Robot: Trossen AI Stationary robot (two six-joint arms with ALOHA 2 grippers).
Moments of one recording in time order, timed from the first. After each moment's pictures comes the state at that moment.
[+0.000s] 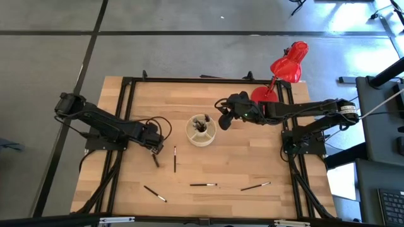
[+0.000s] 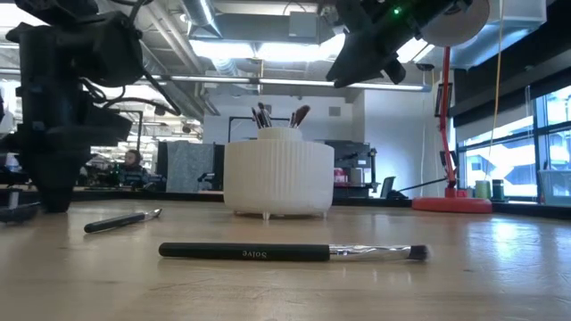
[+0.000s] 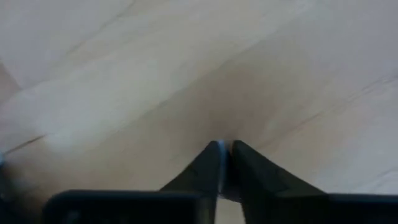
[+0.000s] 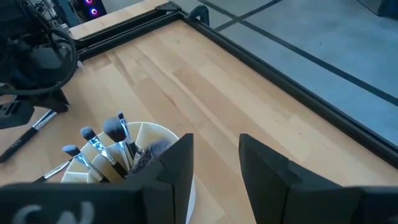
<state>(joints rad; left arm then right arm) -0.20 1.30 0.52 -0.75 -0.15 -1.23 -0.05 1.29 0.98 -0.22 0.48 0.38</state>
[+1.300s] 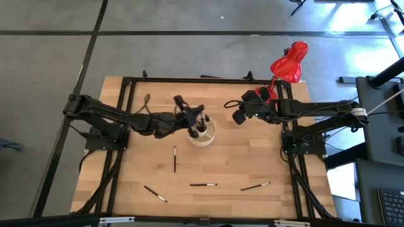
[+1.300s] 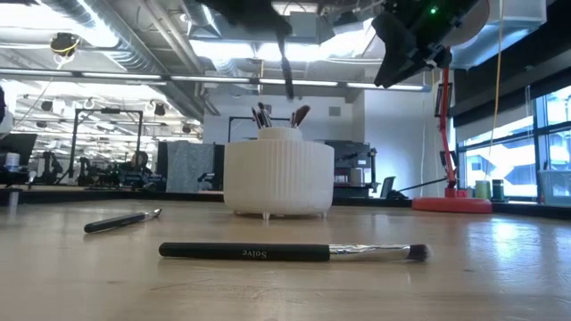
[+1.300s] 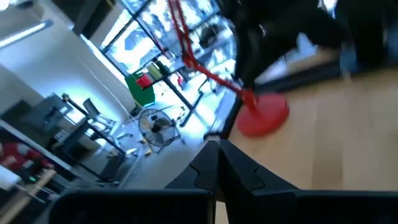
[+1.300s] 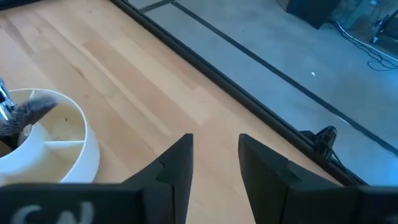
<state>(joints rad) -0.12 1.43 0.93 0.35 -0.77 0.52 -0.05 1.13 0.98 -0.60 0.72 0.41</state>
